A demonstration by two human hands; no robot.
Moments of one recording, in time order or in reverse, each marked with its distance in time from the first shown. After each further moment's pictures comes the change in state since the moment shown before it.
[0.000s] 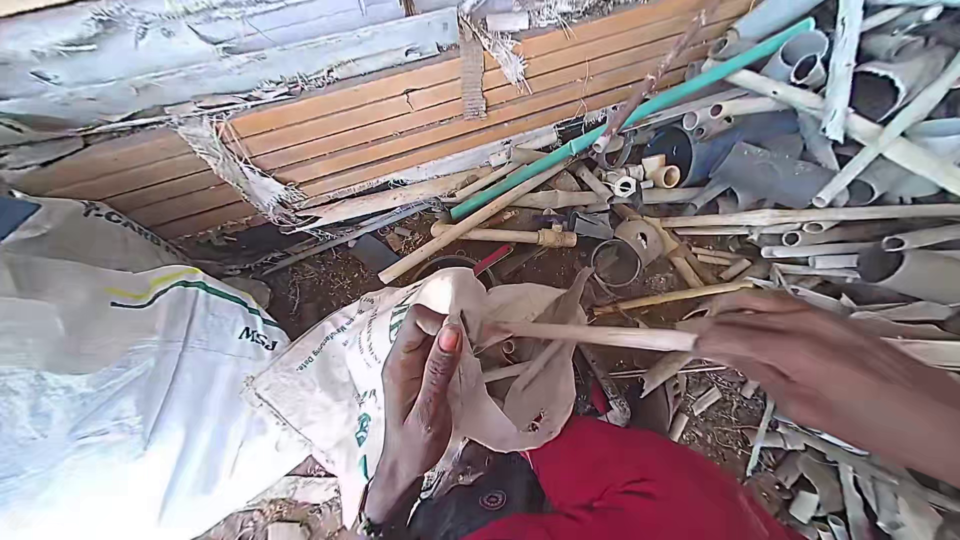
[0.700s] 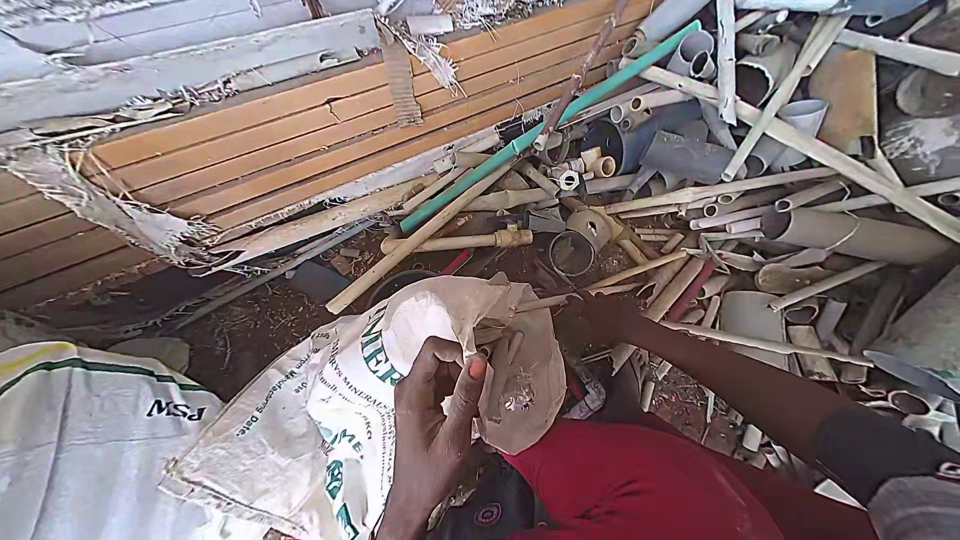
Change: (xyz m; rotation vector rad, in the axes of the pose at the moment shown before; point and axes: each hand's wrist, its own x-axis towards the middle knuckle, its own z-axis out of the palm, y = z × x) left_hand -0.014 -0.020 0.018 0.032 -0.144 -0.072; right_hand 0.022 0.095 0.186 -0.005 -0.739 0.659
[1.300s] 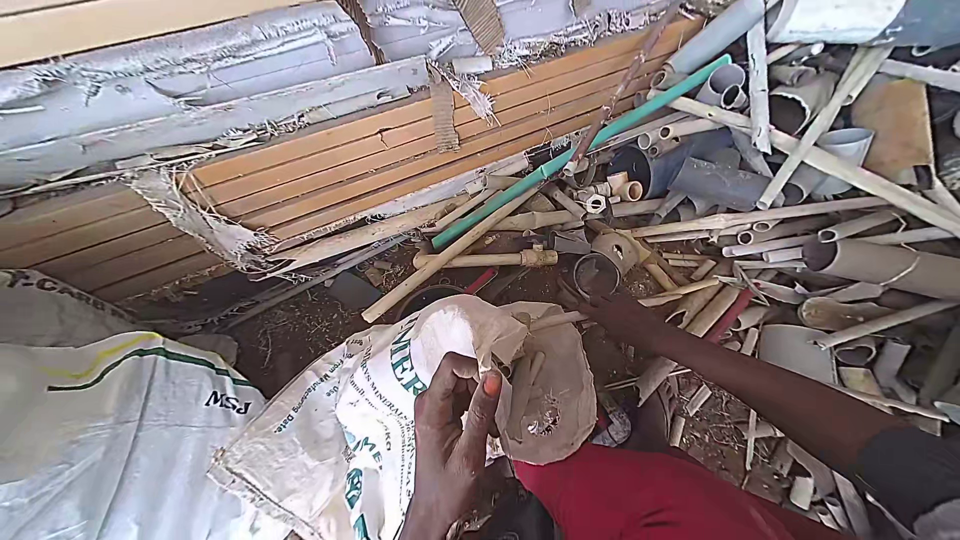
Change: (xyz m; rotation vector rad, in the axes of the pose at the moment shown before) left_hand 0.001 0.000 -0.009 -0.051 0.034 0.041; right_hand 0.011 -0.008 -0.039 -0.204 0.175 -0.239
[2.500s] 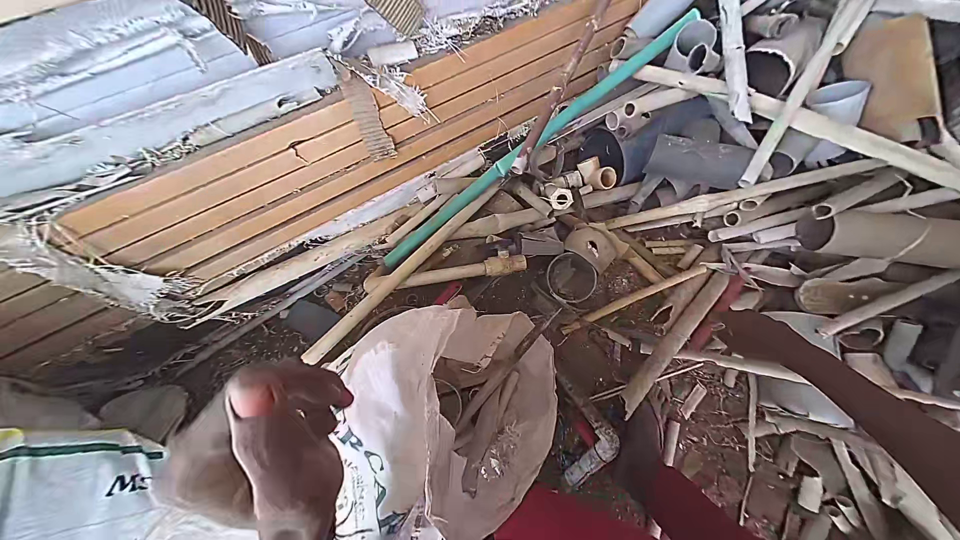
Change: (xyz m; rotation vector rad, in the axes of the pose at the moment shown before) left_hand 0.078 -0.011 -0.022 0.338 0.175 0.275; right_hand -0.126 0.168 0.072 0.365 -0.179 0.660
